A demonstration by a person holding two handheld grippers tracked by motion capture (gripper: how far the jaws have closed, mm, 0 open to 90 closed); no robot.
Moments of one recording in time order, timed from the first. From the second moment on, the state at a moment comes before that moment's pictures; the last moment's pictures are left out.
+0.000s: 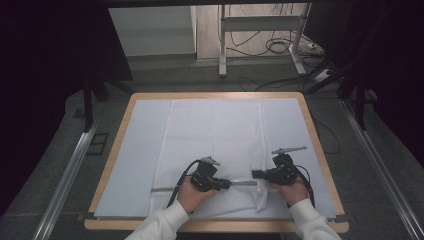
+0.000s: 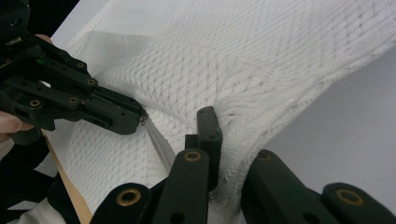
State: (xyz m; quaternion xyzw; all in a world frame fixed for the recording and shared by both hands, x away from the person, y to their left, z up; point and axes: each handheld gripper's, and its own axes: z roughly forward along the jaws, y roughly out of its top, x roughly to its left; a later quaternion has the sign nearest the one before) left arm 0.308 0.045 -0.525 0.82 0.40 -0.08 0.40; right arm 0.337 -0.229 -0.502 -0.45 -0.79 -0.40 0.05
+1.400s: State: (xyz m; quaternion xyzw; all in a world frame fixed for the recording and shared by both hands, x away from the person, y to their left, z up) left arm 0.294 0.095 -0.520 0.81 0.43 -0.06 0.40; right arm 0.337 -0.227 -0.501 -0.45 -0.80 -0.40 0.05
